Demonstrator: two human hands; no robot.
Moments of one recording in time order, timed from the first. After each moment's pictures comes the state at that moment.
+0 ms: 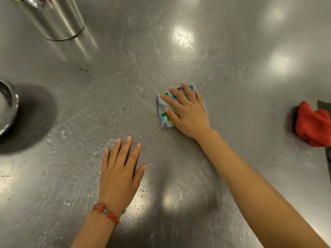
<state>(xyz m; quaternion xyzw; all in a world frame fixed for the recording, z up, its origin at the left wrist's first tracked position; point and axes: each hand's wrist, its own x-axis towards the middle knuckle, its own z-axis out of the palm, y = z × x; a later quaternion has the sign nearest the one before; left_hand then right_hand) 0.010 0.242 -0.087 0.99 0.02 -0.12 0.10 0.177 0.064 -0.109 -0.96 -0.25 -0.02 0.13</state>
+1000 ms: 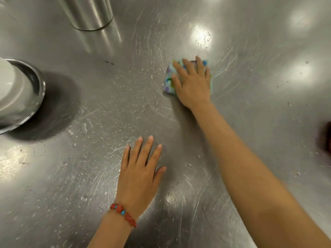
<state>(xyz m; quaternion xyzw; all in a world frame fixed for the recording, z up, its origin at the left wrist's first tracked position) 0.008 0.247 -0.094 0.99 0.00 -0.07 0.10 0.246 0.141 -0.106 -0.98 -0.17 -0.01 0.11</state>
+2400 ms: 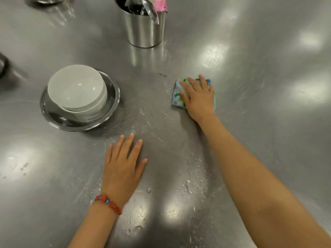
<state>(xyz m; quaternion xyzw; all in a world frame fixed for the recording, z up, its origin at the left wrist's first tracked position) -0.029 0.402 -0.073 0.99 0.08 -0.02 0.15 0.204 0.250 -0.110 -0.97 -0.20 -0.02 0.13</state>
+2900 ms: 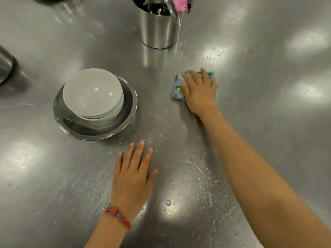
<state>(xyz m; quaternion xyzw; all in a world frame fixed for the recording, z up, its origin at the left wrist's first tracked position) -0.032 0.428 -0.092 0.99 0.07 -0.09 0.12 0.225 0.306 -0.108 -0.97 -0.20 0.00 0.11</state>
